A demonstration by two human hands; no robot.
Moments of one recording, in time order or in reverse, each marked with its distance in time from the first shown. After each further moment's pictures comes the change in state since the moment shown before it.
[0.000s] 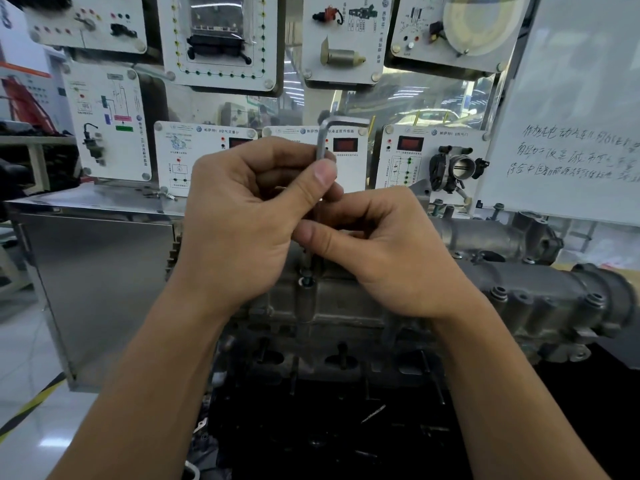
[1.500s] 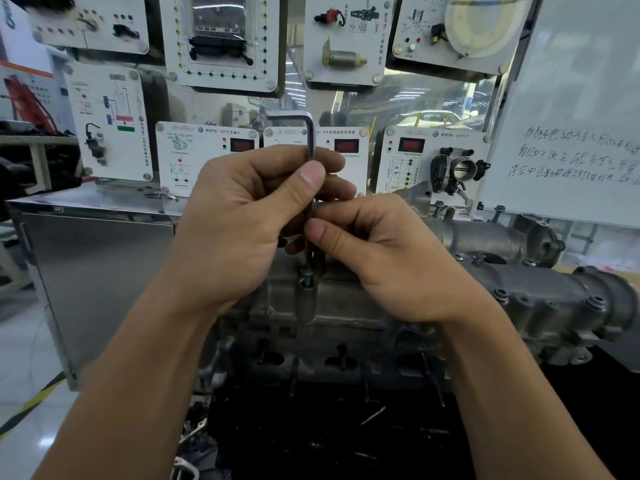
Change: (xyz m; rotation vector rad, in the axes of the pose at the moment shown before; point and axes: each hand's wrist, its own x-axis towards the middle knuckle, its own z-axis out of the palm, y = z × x) left_hand -0.002 0.000 -0.007 -0.058 -0.102 -0.142; right_hand 0.001 -0.003 -0.004 -0.013 -0.094 0.084
